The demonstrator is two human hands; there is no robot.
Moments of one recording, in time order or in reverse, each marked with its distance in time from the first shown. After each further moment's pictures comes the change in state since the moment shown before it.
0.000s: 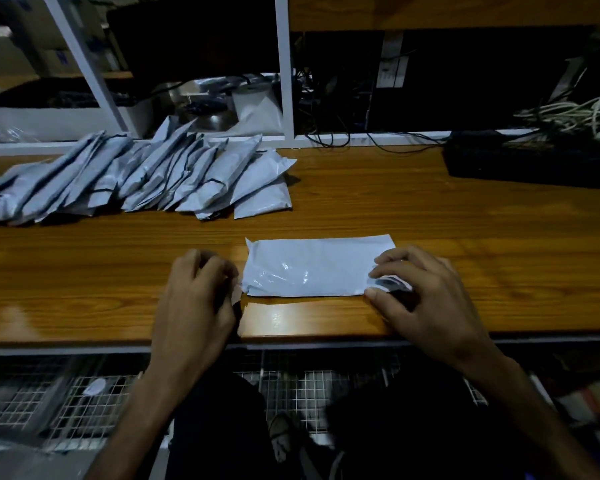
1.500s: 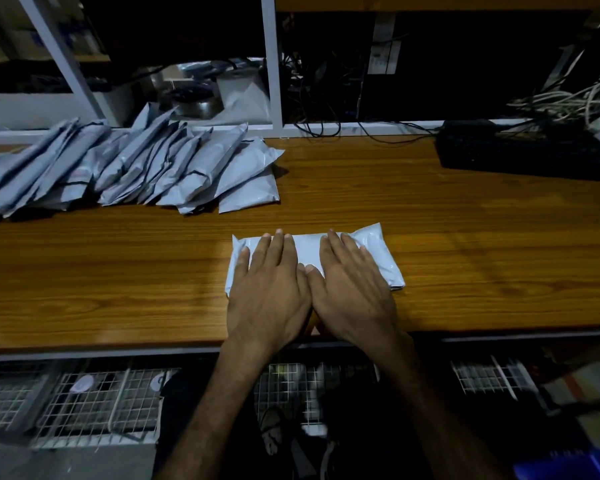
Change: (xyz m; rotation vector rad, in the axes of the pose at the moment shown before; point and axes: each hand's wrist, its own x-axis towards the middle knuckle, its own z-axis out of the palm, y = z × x) left_hand 0.031 0.068 0.075 0.254 -0.411 -0.010; right_hand 0.036 -0.048 0.070 -0.322 -0.364 0.272
